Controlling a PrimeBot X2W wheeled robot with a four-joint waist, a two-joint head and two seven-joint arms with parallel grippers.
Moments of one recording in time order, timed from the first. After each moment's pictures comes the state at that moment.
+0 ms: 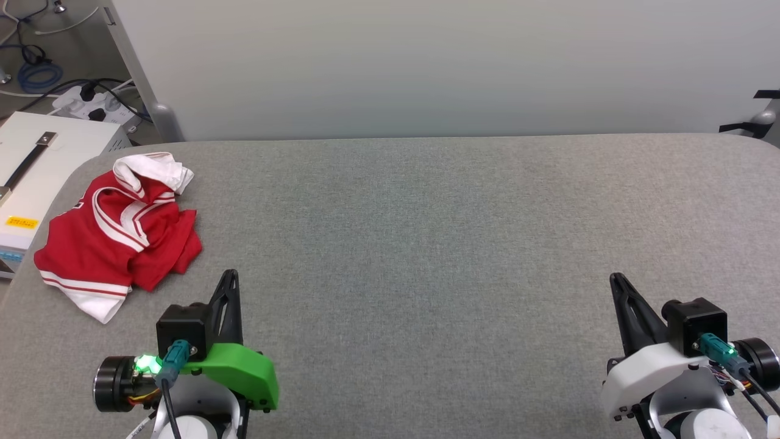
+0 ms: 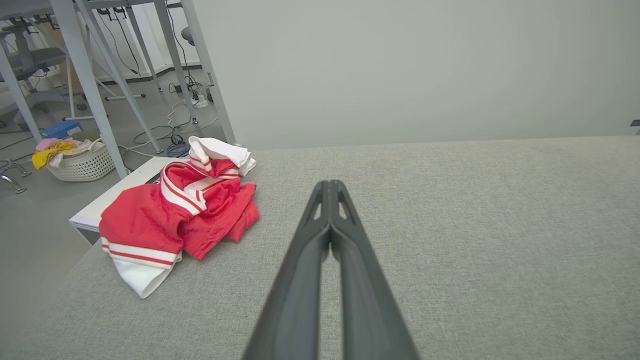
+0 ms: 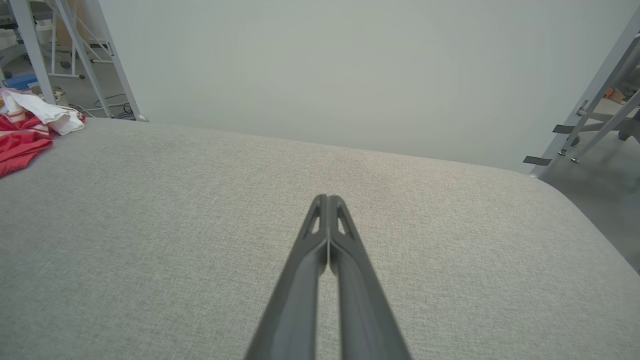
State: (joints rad) left arm -0.01 0.05 0.00 0.00 -0.01 0.00 0.00; right arm 0.00 -0.05 0.00 0.00 0.01 0.13 0.00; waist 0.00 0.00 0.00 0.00
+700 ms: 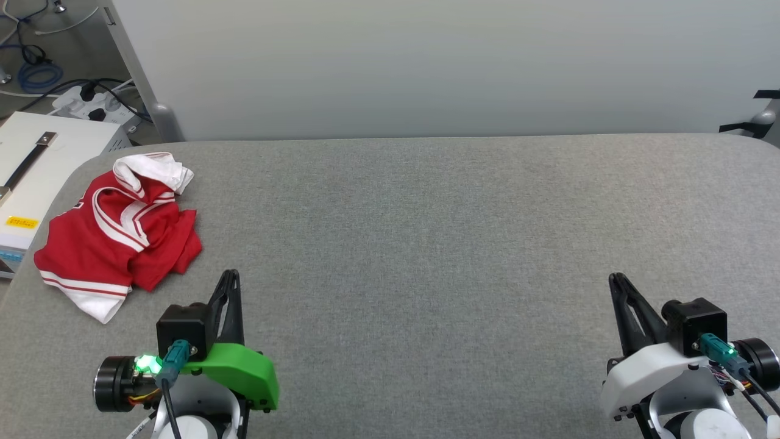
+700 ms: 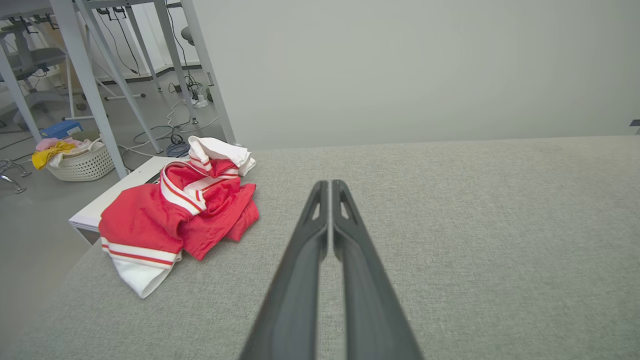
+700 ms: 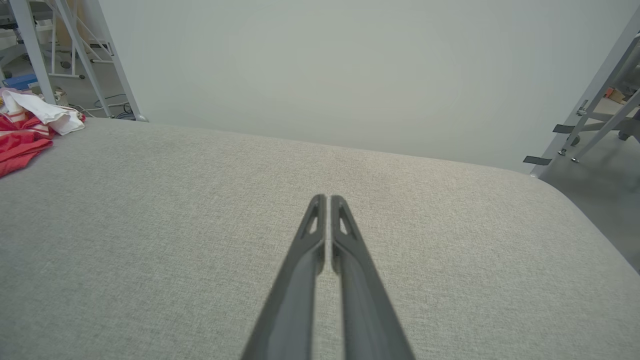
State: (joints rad) left arm -0.01 0.05 0.00 0.00 -0.01 0.00 0.00; right arm 0.00 -0.05 0.00 0.00 0.01 0.13 0.00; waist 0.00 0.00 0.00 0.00
